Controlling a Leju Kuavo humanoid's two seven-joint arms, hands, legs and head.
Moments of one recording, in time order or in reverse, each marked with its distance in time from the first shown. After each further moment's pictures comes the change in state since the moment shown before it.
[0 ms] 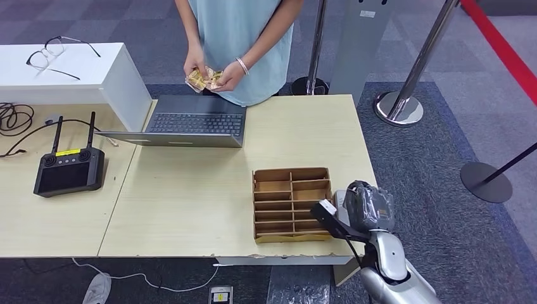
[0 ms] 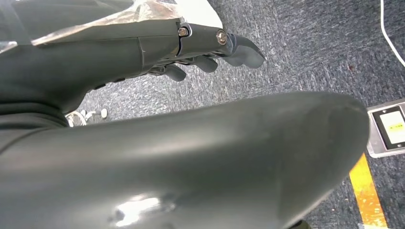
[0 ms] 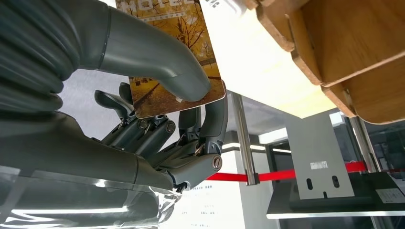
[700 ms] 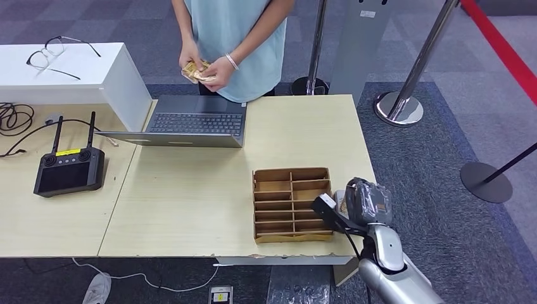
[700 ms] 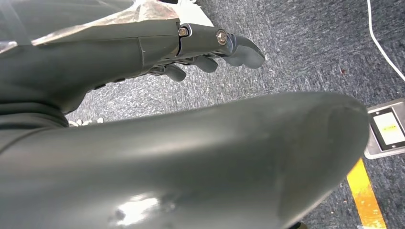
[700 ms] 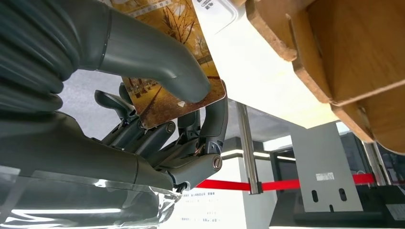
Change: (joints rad) left arm -0.004 0.005 -0.013 0.000 -0.025 -0.002 -0.007; right arm -0.064 0.022 0.006 0.122 -0.045 0.009 -0.035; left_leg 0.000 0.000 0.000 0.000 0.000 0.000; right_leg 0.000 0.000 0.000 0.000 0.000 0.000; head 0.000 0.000
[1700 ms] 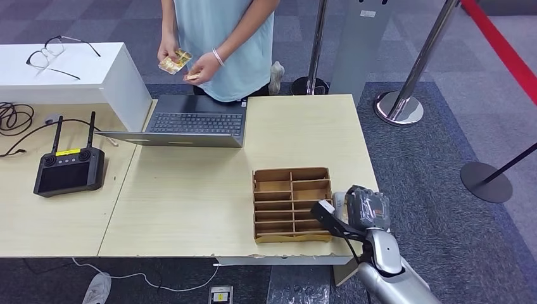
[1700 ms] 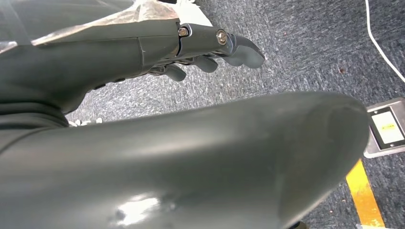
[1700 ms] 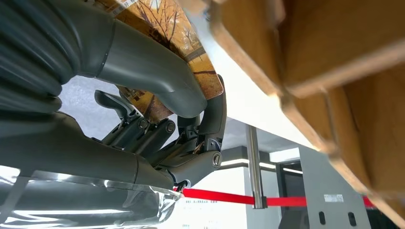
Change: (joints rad) left arm 0.000 0.000 -0.006 0.000 0.007 0.000 -0.007; right arm -0.006 0.010 0.018 0.076 -0.004 -0.018 0.003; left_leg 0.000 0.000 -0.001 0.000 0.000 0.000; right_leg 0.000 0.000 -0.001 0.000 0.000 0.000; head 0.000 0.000
